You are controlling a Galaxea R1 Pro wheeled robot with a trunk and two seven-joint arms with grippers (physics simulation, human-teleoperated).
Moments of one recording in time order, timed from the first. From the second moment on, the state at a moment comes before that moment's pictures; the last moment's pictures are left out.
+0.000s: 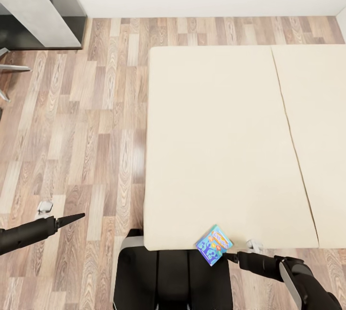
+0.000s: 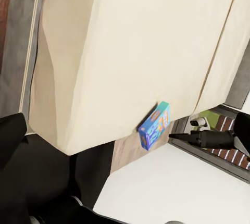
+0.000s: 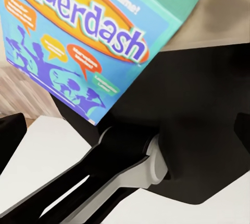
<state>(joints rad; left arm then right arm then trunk) -0.36 0.36 0.49 -1.27 0.04 0.93 -1.42 -0.39 -0.18 -0.18 -0.81 -0.07 0.62 0.77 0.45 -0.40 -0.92</state>
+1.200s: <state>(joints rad) -0.36 0.36 0.49 -1.27 0.04 0.93 -1.42 -0.44 -0.14 -0.18 -0.82 -0.07 0.62 0.77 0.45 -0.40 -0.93</state>
